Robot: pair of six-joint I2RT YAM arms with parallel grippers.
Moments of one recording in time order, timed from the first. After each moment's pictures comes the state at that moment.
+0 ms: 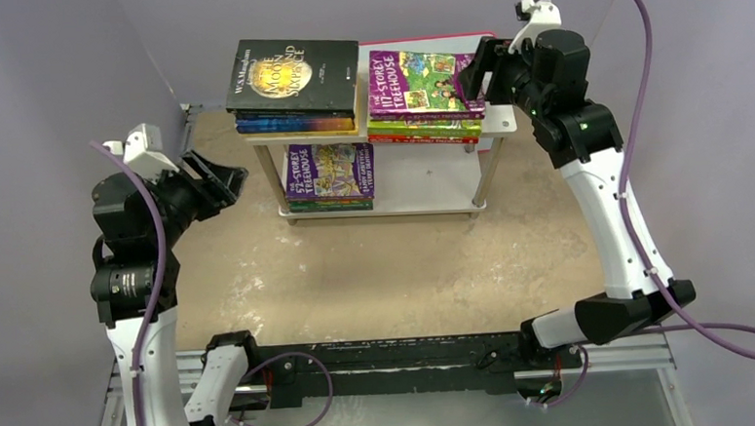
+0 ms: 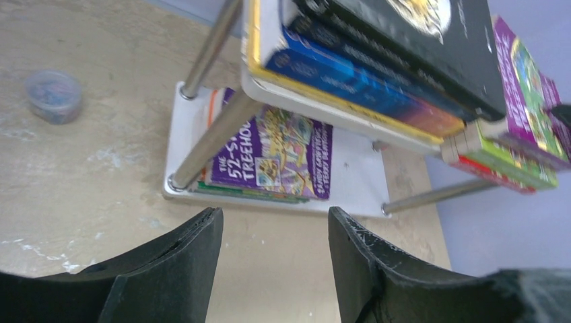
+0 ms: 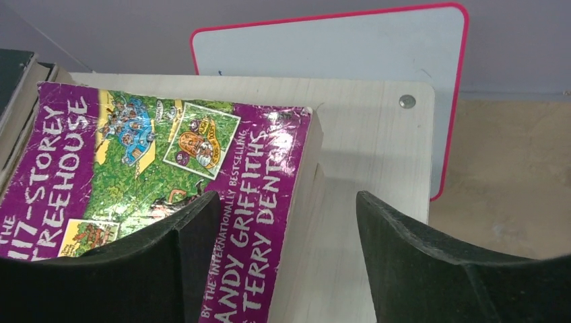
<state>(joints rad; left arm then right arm) 0.13 0.80 1.33 -0.79 0.32 -0.53 0.27 1.42 1.82 -0.64 0.02 0.25</state>
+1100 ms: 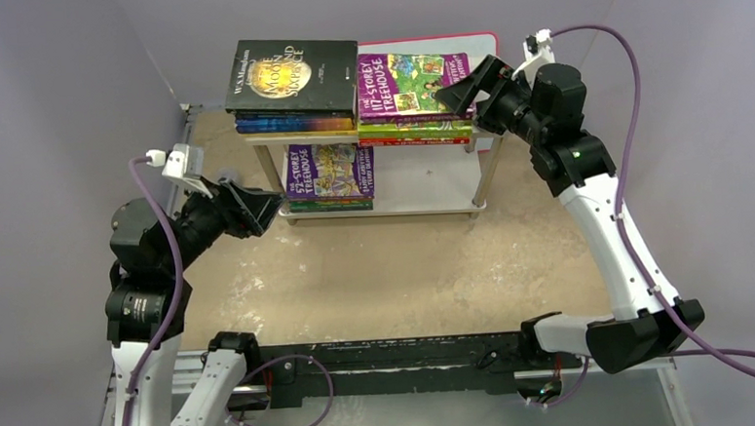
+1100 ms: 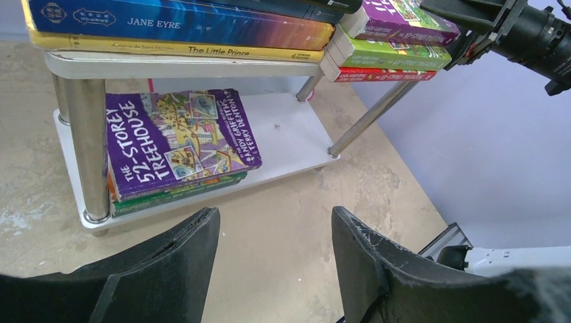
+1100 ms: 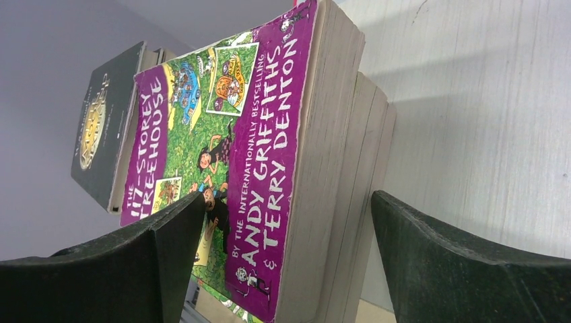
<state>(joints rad) -0.09 0.66 1.15 -0.59 0.50 -0.42 0.26 1.27 1.49 -0.43 -0.23 0.72</state>
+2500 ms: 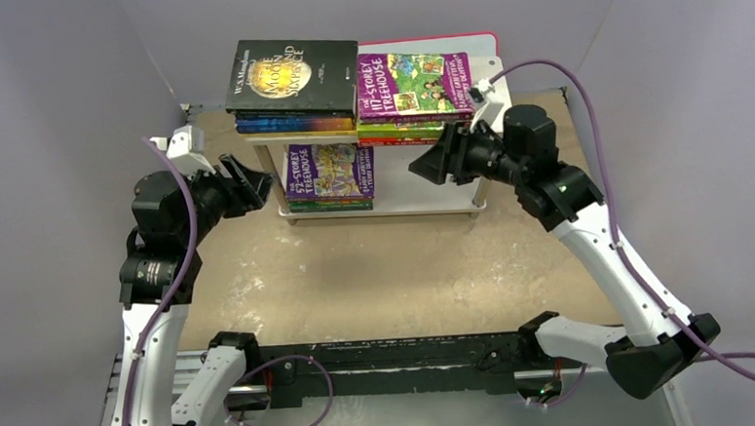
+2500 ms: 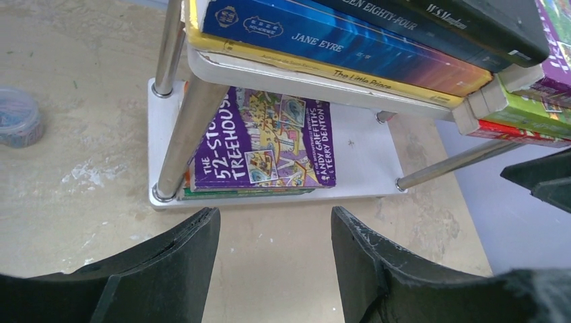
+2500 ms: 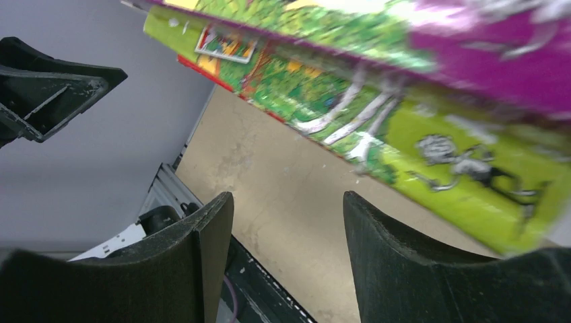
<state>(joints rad) -0.10 0.78 1.13 -0.59 0.25 -0.45 0.42 1.14 1.32 -0.53 -0.40 0.51</state>
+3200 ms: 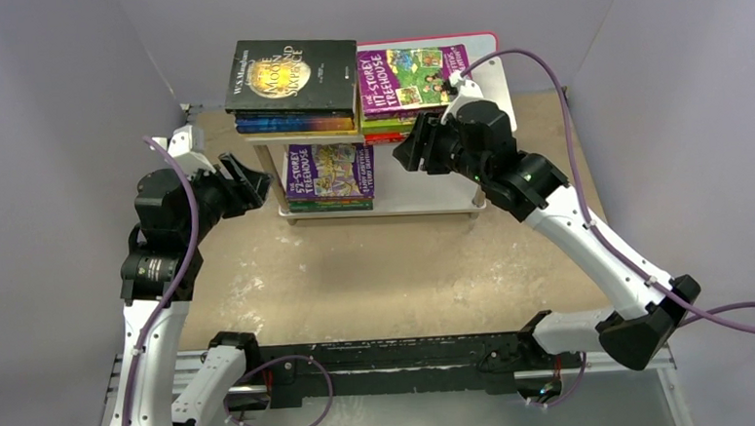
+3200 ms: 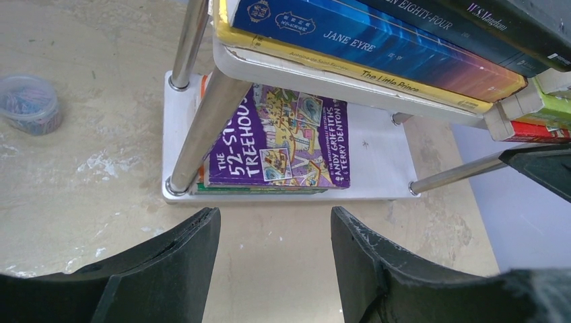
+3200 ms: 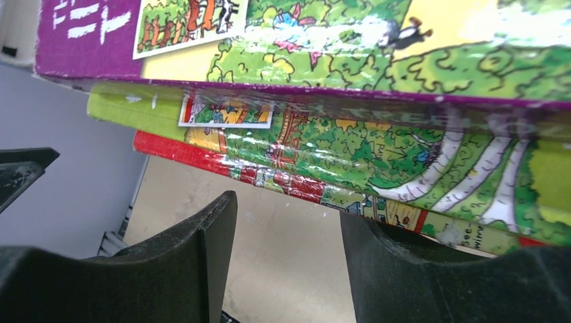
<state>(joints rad) -0.10 0.79 1.13 -0.61 0.20 -0.45 0.65 1.28 1.44 -0.55 0.09 0.56</state>
